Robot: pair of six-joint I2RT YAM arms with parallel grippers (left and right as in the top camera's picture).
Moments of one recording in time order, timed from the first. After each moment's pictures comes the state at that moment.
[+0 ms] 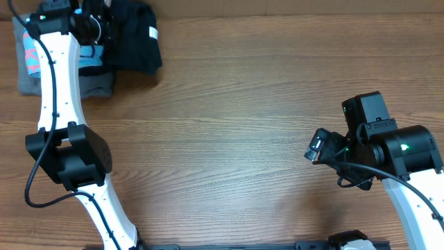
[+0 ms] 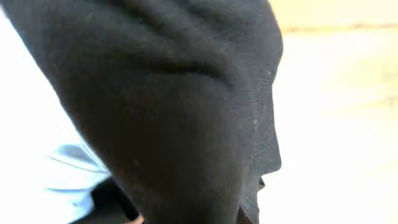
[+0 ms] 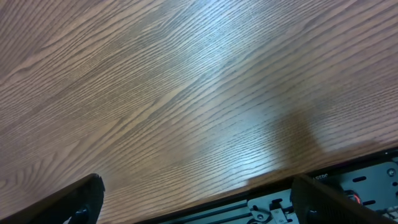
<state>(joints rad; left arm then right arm) 0.20 2.20 2.27 -1.01 0.36 0.15 0.20 1.17 1.30 -1.50 -0.08 0.70</state>
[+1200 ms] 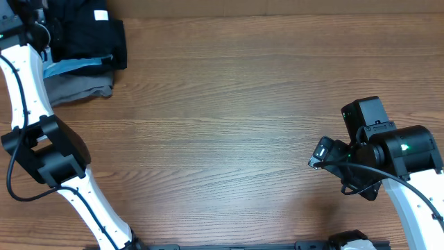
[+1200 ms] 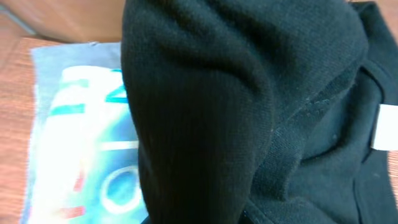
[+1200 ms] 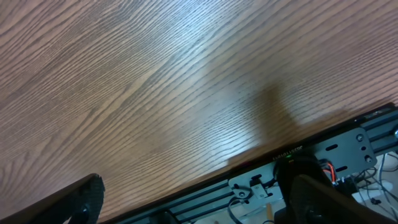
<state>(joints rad) 0.44 2.34 2.29 -0.71 0.20 0.13 0.20 1.17 1.30 -1.61 -0.04 0.74</state>
